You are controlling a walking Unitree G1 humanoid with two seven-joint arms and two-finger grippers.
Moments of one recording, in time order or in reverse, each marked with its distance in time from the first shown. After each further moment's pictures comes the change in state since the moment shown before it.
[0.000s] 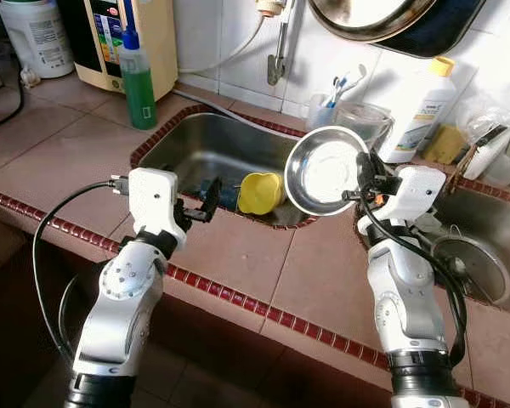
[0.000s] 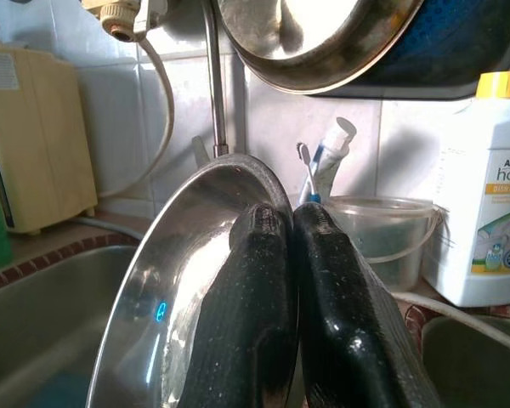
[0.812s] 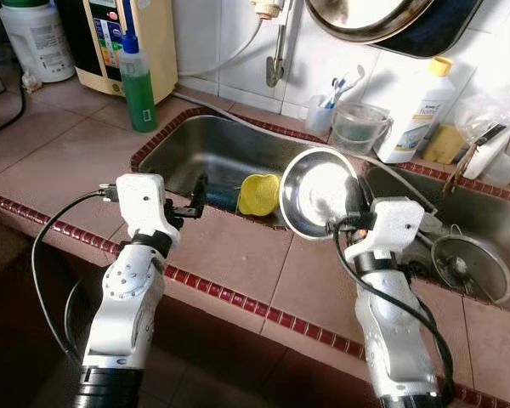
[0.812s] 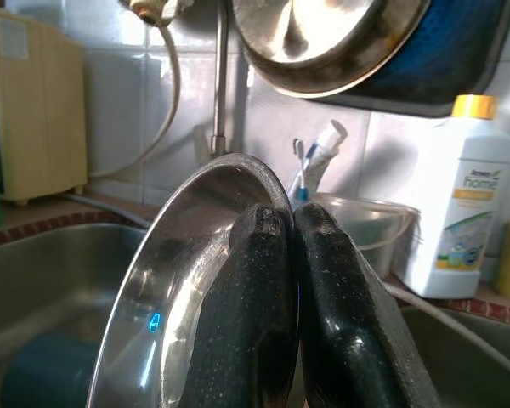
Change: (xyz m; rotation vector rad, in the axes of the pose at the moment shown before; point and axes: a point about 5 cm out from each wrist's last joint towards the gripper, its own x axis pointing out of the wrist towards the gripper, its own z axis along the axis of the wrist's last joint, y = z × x) left arm 0.000 0.015 -0.019 -0.022 -0.016 0.133; right arm -0.040 0.017 -0.013 -0.135 -0.023 -0.014
